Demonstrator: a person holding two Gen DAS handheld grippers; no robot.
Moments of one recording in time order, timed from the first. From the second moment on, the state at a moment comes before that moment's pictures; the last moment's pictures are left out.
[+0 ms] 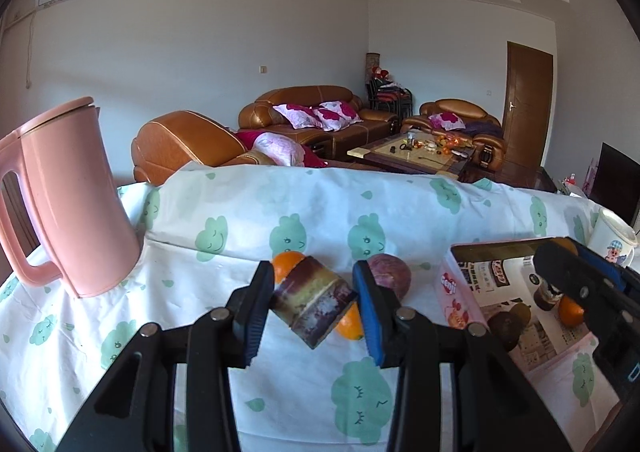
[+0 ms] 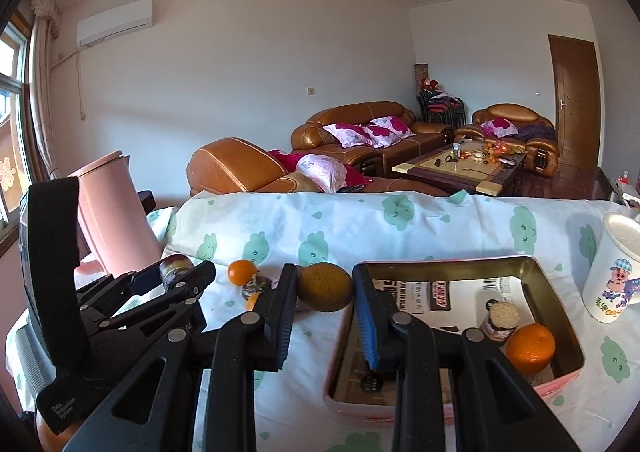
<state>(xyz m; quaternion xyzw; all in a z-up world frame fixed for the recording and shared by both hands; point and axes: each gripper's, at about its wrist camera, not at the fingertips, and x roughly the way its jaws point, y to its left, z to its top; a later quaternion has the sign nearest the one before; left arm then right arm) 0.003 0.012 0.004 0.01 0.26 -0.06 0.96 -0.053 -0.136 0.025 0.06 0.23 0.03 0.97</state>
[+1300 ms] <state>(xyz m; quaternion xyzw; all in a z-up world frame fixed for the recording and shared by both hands) 0.013 -0.162 -0.019 0.07 0.32 -0.20 0.92 -0.022 -0.287 -0.011 0.07 0.30 -0.09 0.95</state>
